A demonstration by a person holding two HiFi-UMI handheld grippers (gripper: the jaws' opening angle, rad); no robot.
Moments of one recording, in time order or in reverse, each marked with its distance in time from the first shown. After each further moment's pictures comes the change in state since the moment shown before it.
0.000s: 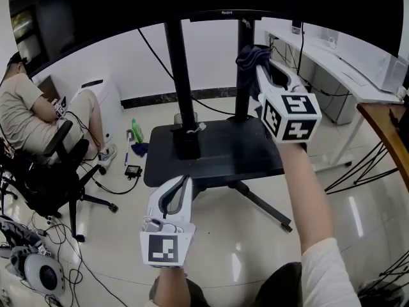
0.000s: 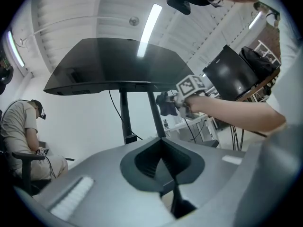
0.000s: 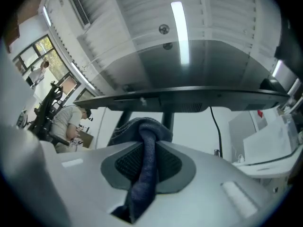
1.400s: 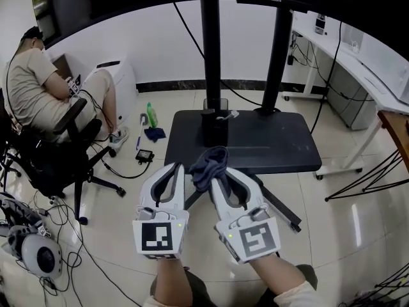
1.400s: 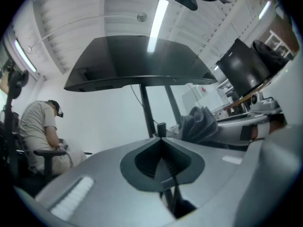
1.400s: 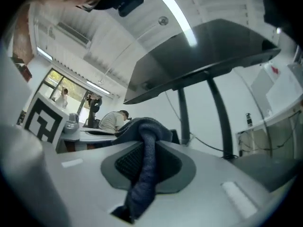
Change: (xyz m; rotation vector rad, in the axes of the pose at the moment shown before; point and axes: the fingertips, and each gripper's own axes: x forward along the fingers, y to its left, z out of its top) left arm -0.029 0.078 -0.029 -0.024 0.043 0.152; right arm -0.145 0.254 -0.113 0.129 0.192 0.270
